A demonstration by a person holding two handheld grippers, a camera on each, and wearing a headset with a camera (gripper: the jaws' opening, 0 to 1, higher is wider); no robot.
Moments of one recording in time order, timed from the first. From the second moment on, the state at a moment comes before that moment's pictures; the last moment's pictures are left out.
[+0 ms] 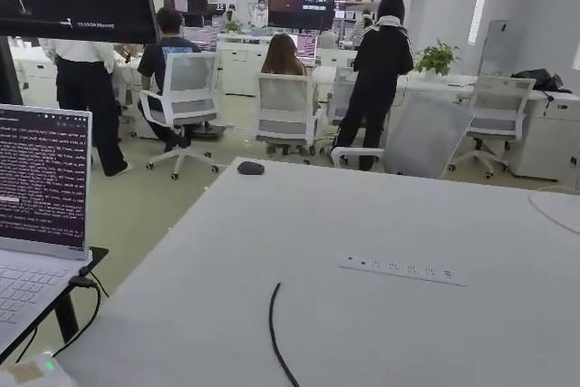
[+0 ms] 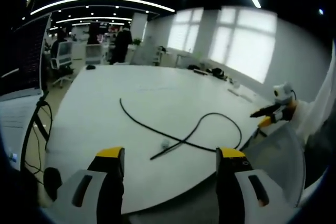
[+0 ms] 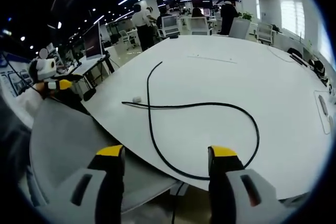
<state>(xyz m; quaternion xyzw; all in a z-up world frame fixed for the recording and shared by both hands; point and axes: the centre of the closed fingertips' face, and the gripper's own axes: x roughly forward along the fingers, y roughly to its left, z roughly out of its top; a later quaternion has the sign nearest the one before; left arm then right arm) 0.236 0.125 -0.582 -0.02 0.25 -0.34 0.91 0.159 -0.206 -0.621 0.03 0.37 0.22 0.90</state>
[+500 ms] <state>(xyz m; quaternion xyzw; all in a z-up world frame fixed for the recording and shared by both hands) 0.228 0.119 -0.595 0.03 0.27 -0.35 0.89 0.170 -0.197 -0.627 0.02 0.38 0.23 0.90</state>
